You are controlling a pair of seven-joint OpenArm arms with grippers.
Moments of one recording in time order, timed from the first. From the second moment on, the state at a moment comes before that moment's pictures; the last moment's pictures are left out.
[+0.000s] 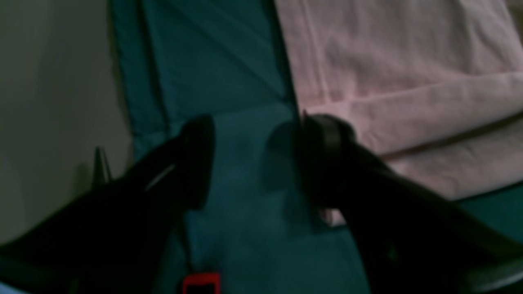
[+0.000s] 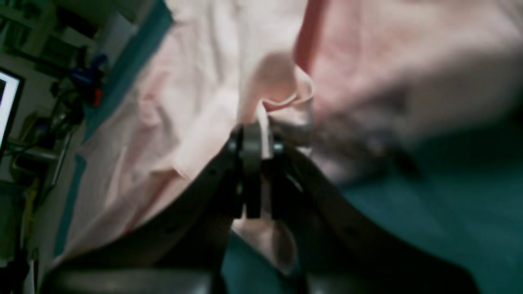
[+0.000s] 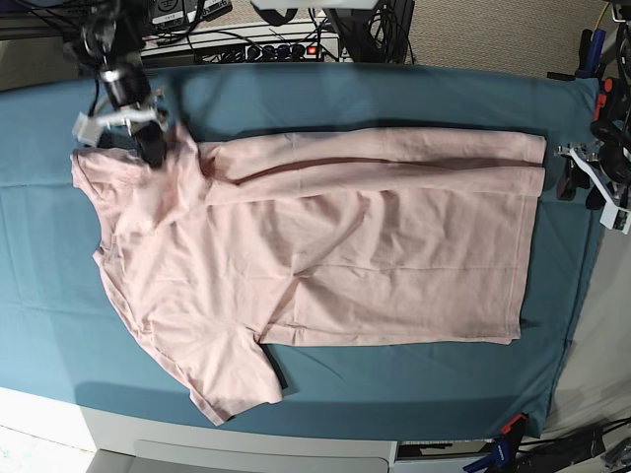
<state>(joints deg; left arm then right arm) 19.8 -38.6 -20.3 96.2 -41.9 -24.3 43.4 -23.5 2.0 34.7 95.9 50.5 28.1 -31.6</state>
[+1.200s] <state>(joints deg) 19.8 -38.6 -20.3 96.2 -41.0 -24.3 43.4 -2.5 1.1 24.0 95.8 31.0 18.2 -22.5</state>
